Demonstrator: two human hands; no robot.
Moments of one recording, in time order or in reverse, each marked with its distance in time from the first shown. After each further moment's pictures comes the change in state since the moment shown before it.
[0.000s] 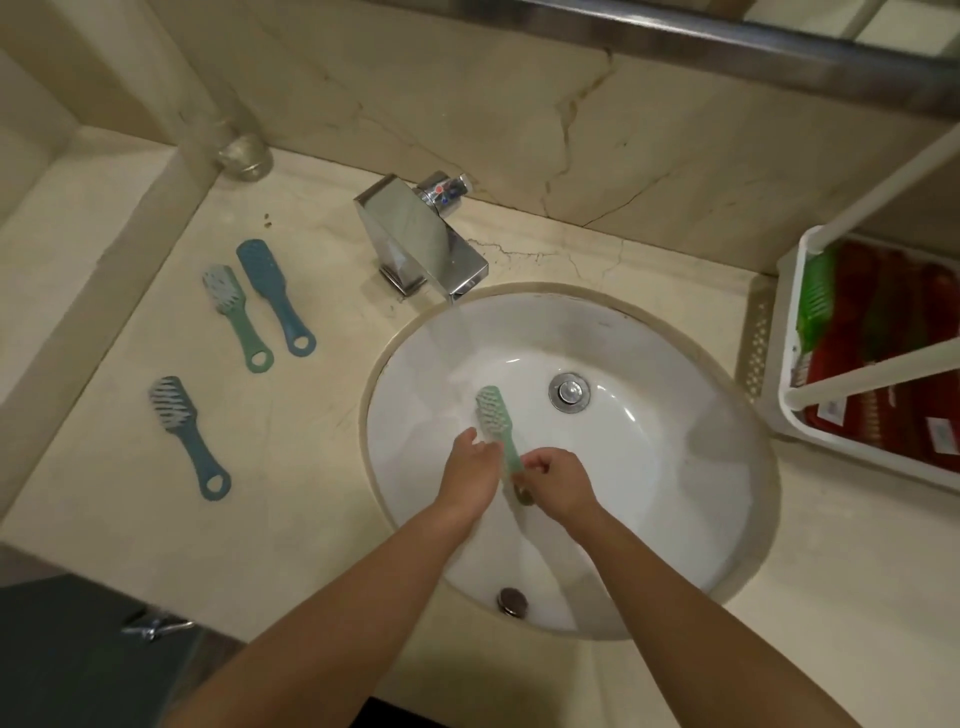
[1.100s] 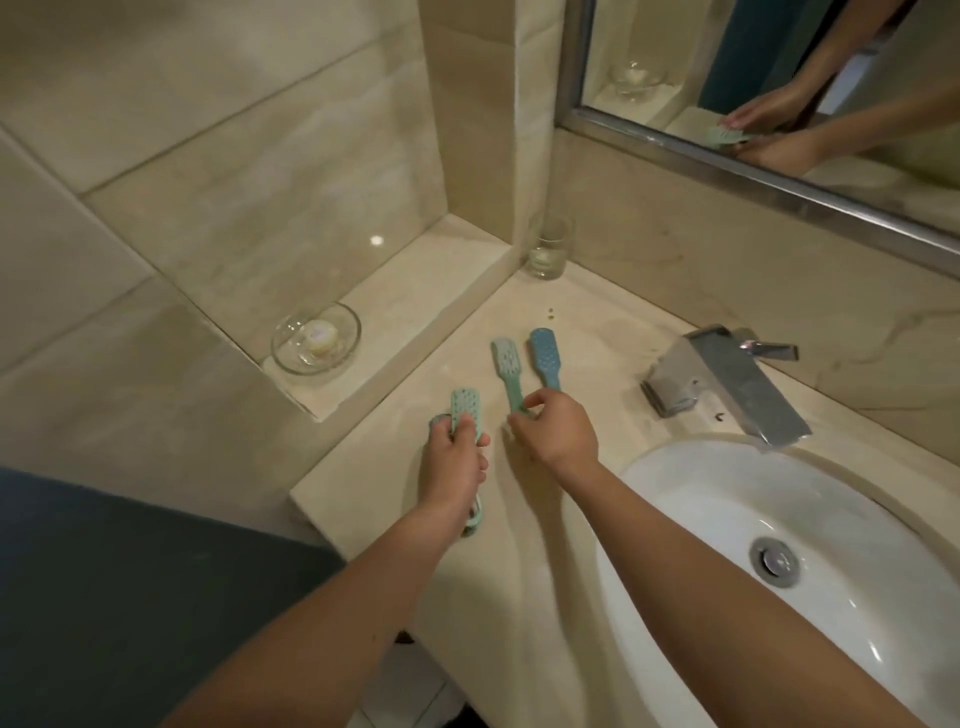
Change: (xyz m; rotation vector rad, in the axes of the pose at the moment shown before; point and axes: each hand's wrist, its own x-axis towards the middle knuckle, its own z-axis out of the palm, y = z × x) left_hand 0.012 0.010 -0.263 -0.519 0.557 0.212; right_hand 0.019 -0.250 0.195 -0.459 0.056 -0.494
